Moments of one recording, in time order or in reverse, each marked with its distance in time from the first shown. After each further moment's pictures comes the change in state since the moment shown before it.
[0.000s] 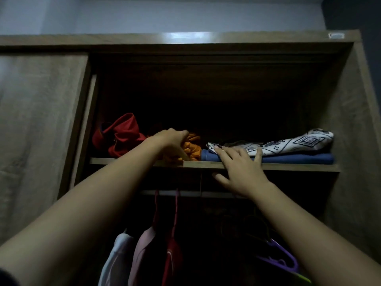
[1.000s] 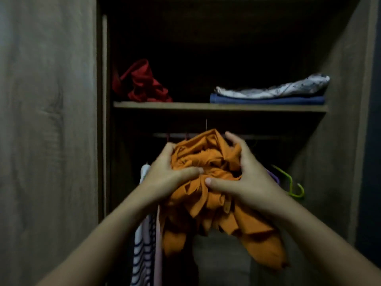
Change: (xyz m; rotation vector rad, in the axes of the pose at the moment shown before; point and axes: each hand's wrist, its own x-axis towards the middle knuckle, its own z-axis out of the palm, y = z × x) left_hand -0.265 0.024 0.063 -1.267 0.047 -0.065; right_hand -0.172 -0.089 -0.078 1.110 -0.258 0.190
